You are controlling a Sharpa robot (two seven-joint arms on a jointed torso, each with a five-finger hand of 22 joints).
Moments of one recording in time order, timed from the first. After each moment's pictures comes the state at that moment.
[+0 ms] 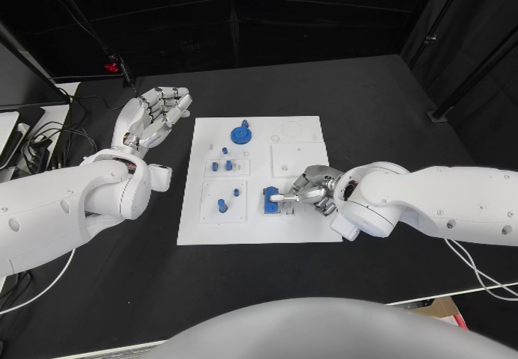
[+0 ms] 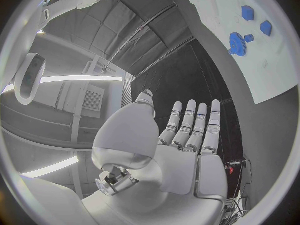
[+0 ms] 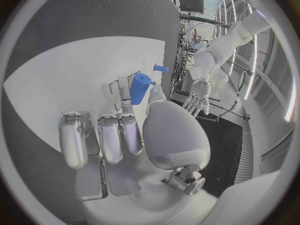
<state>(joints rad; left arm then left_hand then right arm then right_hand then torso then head) 1.29 -0.74 -0.24 1.40 -0.19 -0.56 0.68 1.26 0.10 -0.14 0.29 0.37 0.41 0.15 0.60 0.07 0.46 0.25 0.63 0.07 0.26 0.24 0.78 0.11 0.11 0.51 0.29 0.08 0.59 1.17 -1.00 -0.14 1.89 -0.76 -0.40 -0.53 1.20 0.03 -0.19 0.29 0.08 0.96 0.13 0.44 0.16 1.47 0.07 1.57 1.31 1.47 0.01 1.57 1.31 0.01 1.47 0.12 1.57 1.31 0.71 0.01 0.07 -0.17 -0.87</state>
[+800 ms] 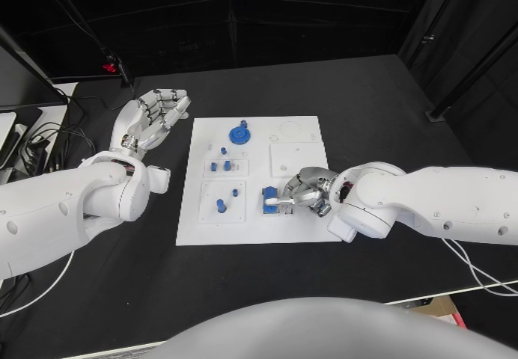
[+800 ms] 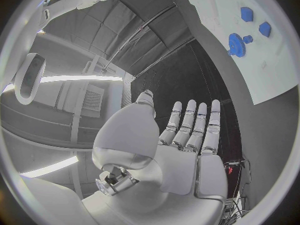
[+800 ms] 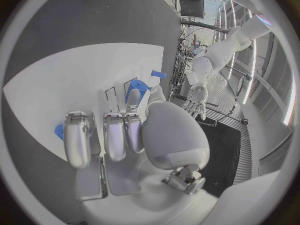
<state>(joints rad) 1.28 -0.74 -0.24 1.40 -0.19 -0.55 0.68 1.26 0.10 -0.14 0.29 0.37 0.41 0.15 0.61 0.07 0.46 0.25 0.64 0.07 0.26 0.25 0.78 0.11 0.11 0.51 0.29 0.08 0.59 1.17 -0.99 -0.14 1.90 -0.79 -0.37 -0.54 1.20 0.05 -0.21 0.29 0.08 0.80 0.05 0.99 0.65 1.46 -0.01 1.57 1.31 1.46 -0.06 1.57 1.31 0.01 1.47 0.06 1.57 1.31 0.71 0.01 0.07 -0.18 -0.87</state>
